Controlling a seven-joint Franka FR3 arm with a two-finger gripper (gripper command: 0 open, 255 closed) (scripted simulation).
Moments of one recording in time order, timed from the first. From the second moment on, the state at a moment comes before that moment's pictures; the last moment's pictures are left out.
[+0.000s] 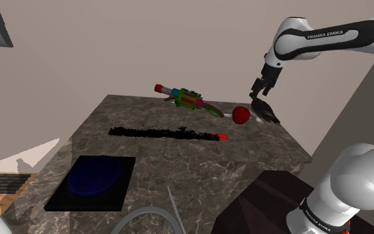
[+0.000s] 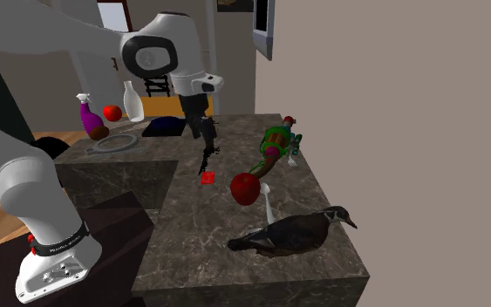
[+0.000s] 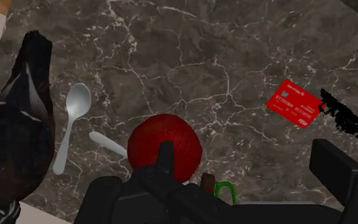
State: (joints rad) arm -0.01 -0.44 -0.34 -2.29 -0.13 1.98 -0.18
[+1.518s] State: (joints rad) arm 0.01 0.06 -0.50 -2.13 0.14 2.28 -0.56
